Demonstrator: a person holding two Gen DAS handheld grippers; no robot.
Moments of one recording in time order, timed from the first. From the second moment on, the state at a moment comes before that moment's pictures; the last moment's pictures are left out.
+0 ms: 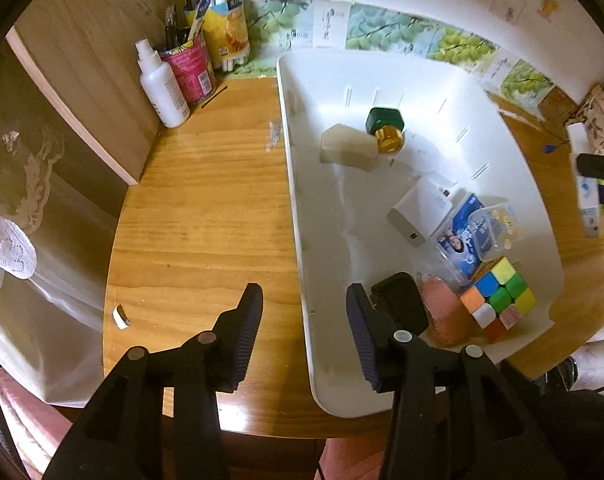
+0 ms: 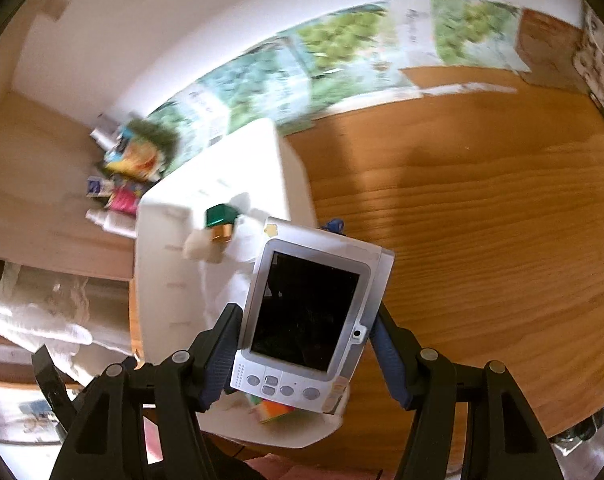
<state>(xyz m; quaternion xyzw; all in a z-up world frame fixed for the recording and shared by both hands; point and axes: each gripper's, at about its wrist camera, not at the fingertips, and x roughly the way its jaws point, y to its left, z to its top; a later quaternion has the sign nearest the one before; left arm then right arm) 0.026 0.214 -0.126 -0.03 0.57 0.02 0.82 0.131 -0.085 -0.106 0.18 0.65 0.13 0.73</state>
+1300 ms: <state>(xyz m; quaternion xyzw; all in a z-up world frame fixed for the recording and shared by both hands) 0.003 0.065 -0.049 -0.04 0.38 0.09 0.92 0.055 -0.162 -0.073 0.11 0.49 0.16 0.85</state>
